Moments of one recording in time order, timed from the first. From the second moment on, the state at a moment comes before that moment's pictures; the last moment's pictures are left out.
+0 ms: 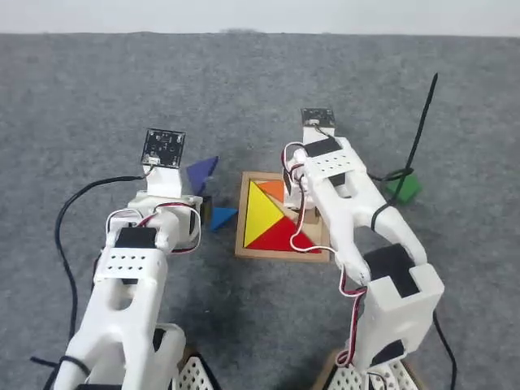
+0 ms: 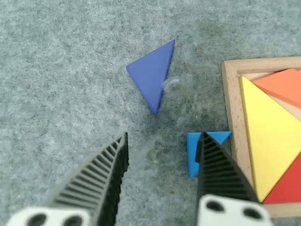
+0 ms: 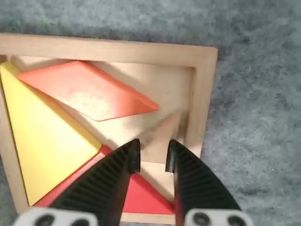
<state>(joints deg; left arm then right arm) -5.1 -37.1 66.9 37.6 -0.4 -22.9 16.0 11.5 67.2 -19.9</state>
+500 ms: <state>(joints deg) -5.1 -37.1 66.9 37.6 -0.4 -24.4 17.9 9.8 67.8 -28.0</state>
